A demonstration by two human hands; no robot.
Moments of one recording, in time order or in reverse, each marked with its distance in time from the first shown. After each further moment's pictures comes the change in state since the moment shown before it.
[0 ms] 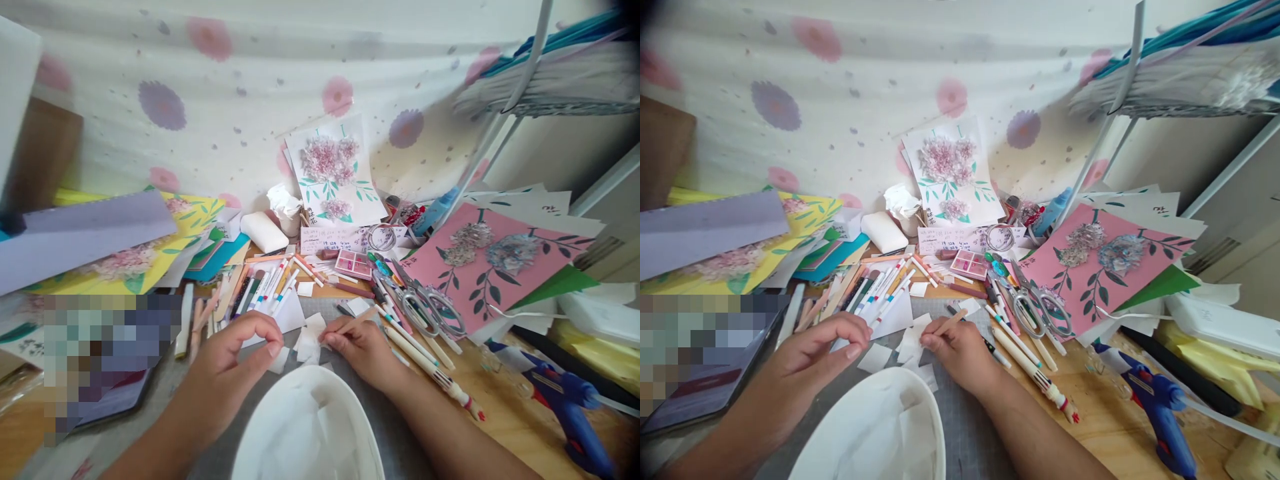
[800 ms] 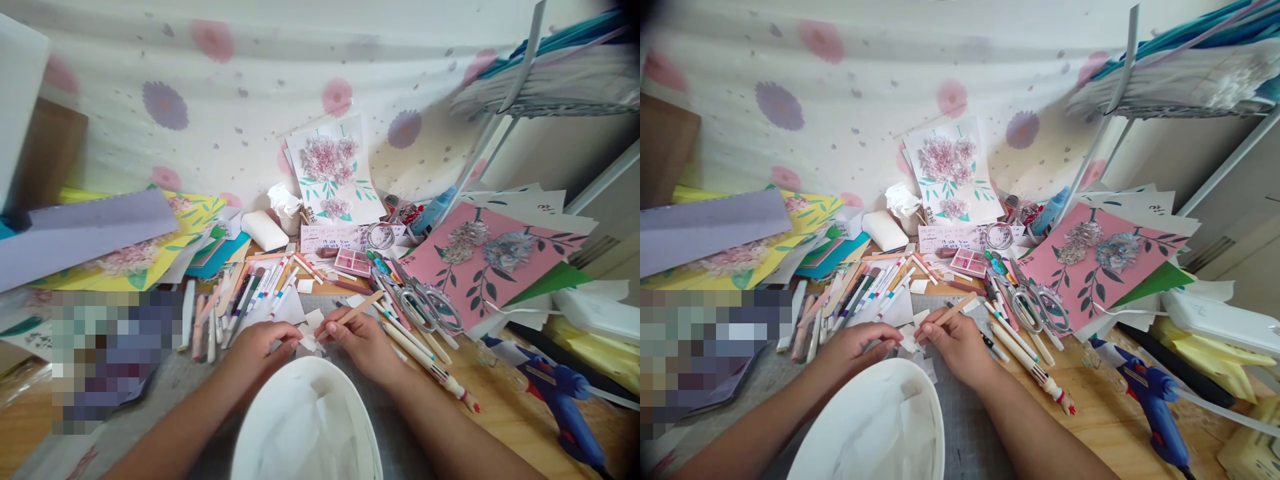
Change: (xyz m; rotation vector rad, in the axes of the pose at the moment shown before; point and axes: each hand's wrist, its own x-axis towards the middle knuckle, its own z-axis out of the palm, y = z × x) left_hand 0.022 -0.031 0.023 0.270 -0.170 0.045; right_hand 0.000 -0.008 0.009 0.307 0.090 0.102
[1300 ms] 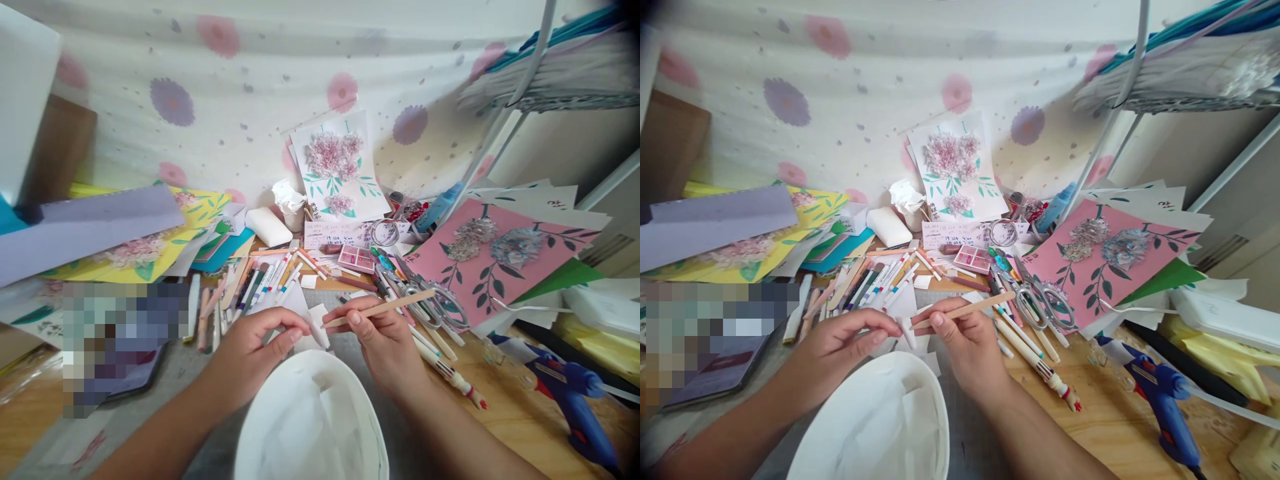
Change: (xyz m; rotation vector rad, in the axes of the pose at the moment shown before) left_hand -0.017 0.033 -0.016 -0.230 0.094 0.006; right_hand -0.016 -0.030 0.016 0.329 0.119 -0.122
